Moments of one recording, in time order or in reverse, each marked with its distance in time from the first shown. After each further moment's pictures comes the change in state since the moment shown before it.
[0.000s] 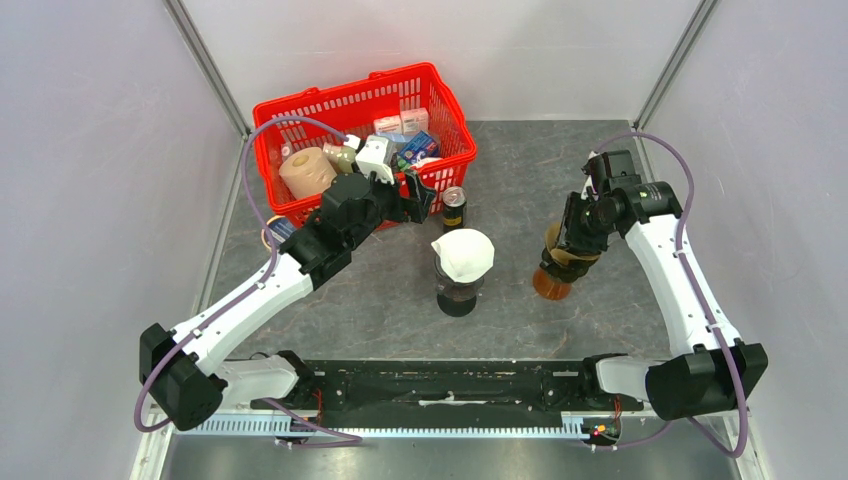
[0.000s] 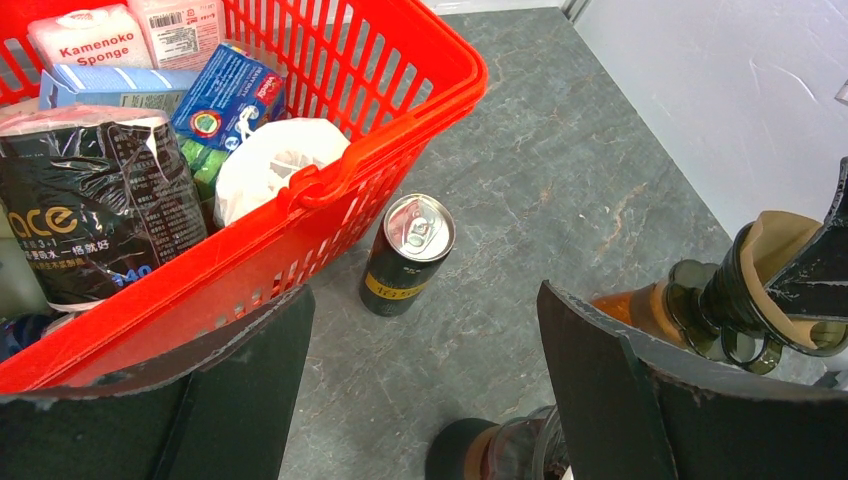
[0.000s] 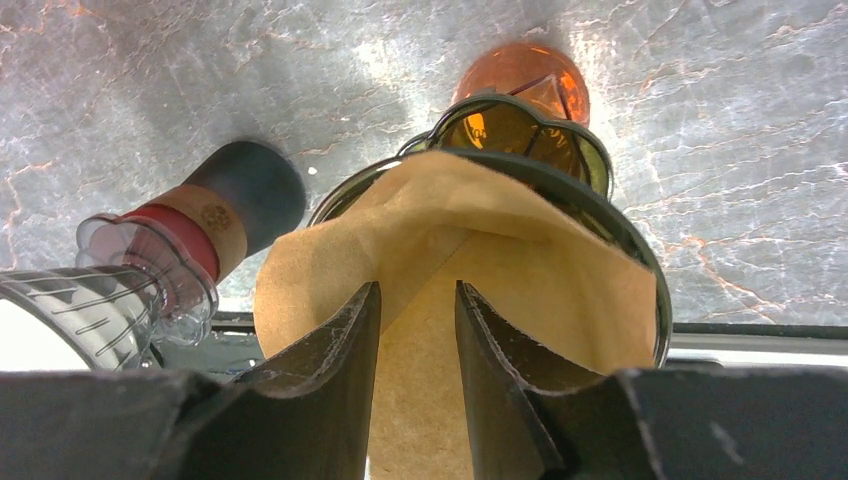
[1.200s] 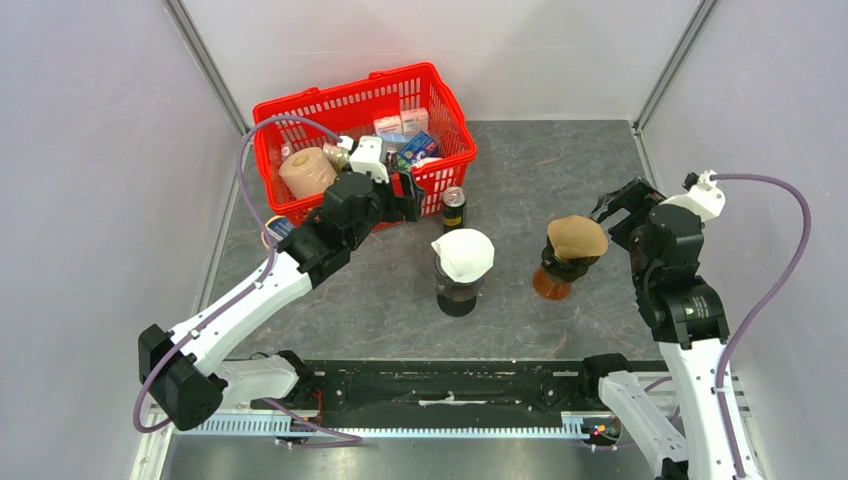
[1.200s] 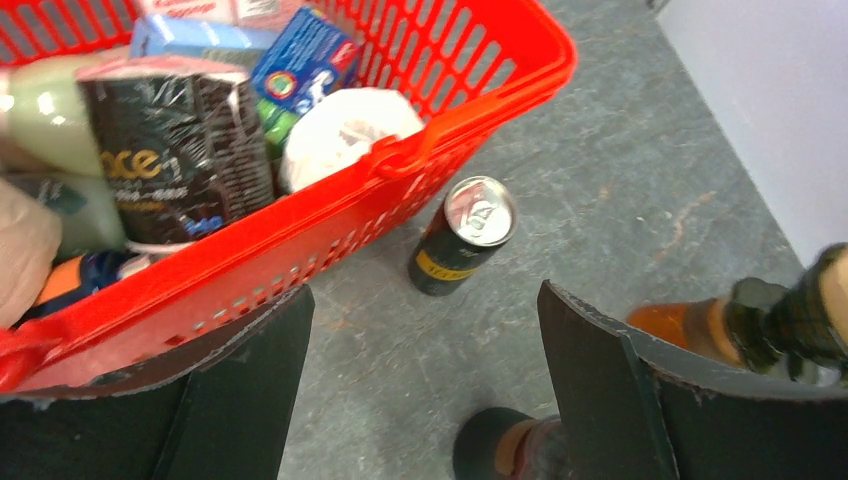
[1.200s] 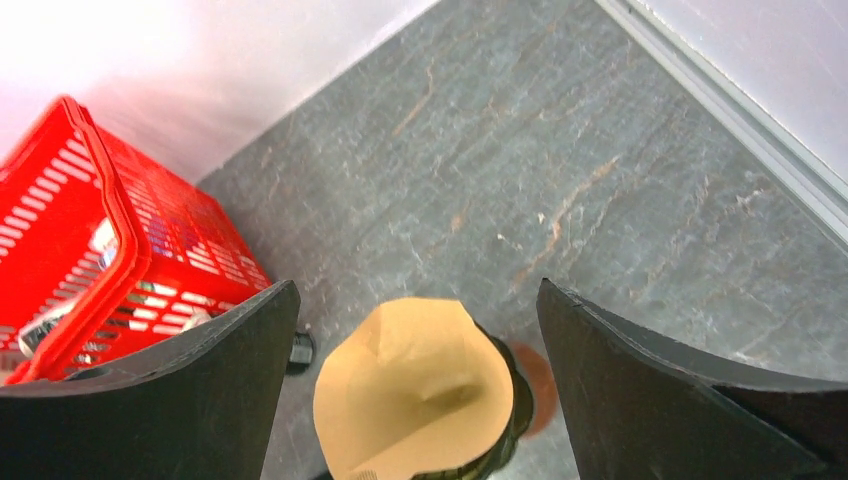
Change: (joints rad) left arm 0.001 0.002 0.029 -0.100 -0.110 -0.022; right arm 0.000 -0.538 -0.231 0.491 0.510 0.200
